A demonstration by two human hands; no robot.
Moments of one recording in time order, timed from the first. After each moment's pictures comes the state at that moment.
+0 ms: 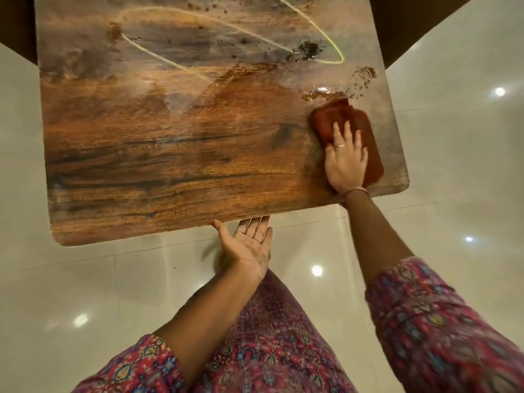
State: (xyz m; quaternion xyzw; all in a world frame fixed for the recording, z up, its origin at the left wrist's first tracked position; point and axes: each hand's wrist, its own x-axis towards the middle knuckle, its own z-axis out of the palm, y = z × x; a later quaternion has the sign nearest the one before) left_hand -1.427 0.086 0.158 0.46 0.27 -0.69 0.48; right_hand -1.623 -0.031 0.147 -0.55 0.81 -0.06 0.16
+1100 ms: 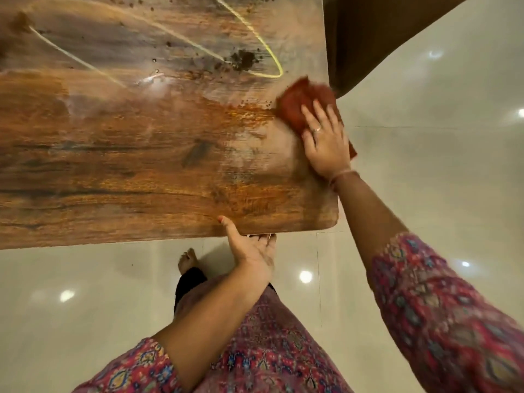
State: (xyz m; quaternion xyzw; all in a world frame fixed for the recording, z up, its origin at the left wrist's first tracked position) left_hand -1.633 0.035 0.169 0.51 0.32 -0.63 0.48; right_hand -1.781 -0.125 0.141 -0.72 0.67 -0.05 0.18
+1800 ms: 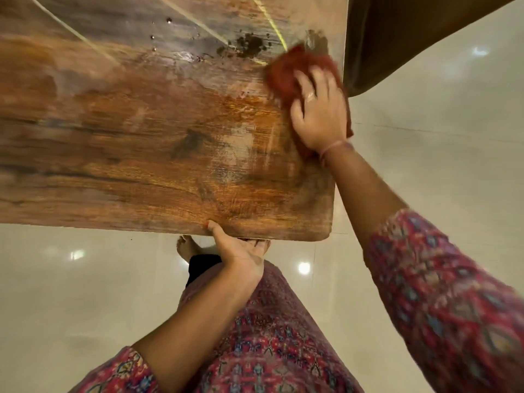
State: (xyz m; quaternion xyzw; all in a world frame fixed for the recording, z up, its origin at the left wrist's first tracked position) left_hand -1.656 0.017 0.173 0.54 0.37 -0.56 0.51; right_hand -1.769 -0.190 0.138 -0.77 0.62 -0.04 0.15
